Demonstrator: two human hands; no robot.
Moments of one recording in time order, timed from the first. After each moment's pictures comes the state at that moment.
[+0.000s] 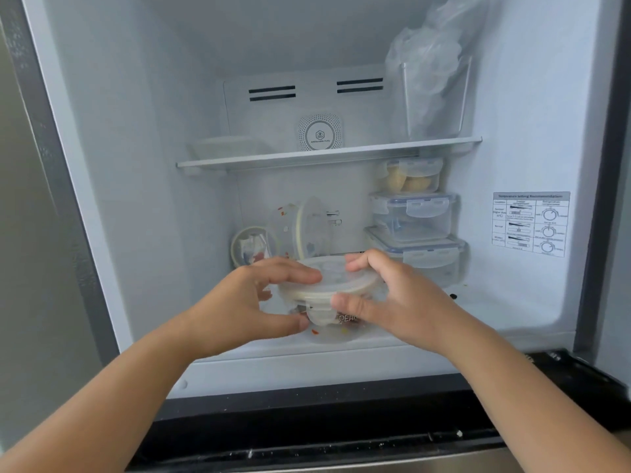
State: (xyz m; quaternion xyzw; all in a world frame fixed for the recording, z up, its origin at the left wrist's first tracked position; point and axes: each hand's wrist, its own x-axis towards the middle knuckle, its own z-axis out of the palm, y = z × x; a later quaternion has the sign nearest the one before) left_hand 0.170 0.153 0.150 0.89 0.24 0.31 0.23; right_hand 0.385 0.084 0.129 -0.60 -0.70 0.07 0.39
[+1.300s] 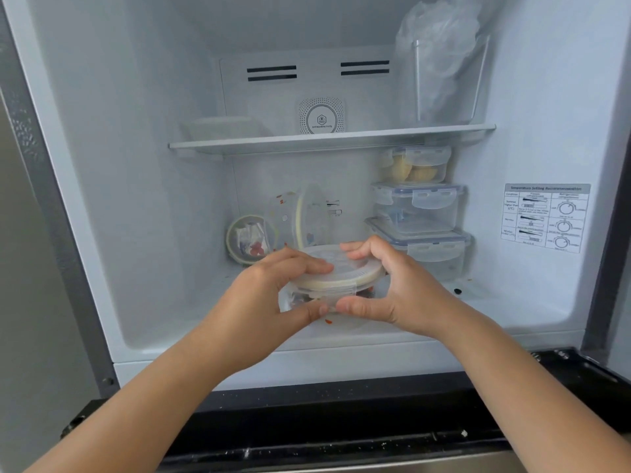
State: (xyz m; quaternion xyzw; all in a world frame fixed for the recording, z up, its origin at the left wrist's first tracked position) left_hand 0.190 0.149 0.133 0.89 0.24 0.38 0.09; right_hand 0.398 0.110 0.121 -0.55 -0.71 0.10 0.42
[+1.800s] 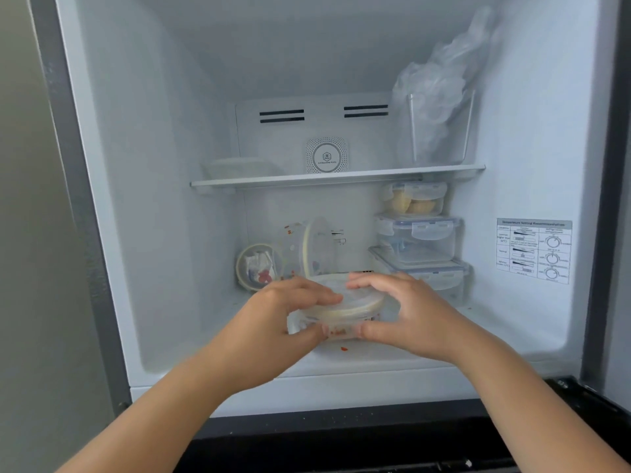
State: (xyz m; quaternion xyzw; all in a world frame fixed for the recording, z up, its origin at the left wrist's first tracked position) left_hand 0.185 0.141 0.144 0.90 0.24 0.35 0.09; right_hand 0.404 0.101 0.130 -0.59 -0.73 0.02 0.34
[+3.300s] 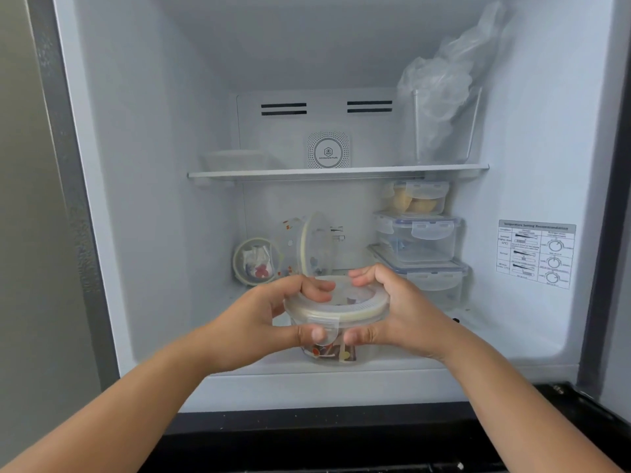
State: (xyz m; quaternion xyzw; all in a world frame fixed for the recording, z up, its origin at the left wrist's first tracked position) left_hand 0.181 0.159 0.143 0.88 0.19 0.30 0.31; right_hand 0.404 0.113 0.125 -0.53 -0.72 0.15 0.43
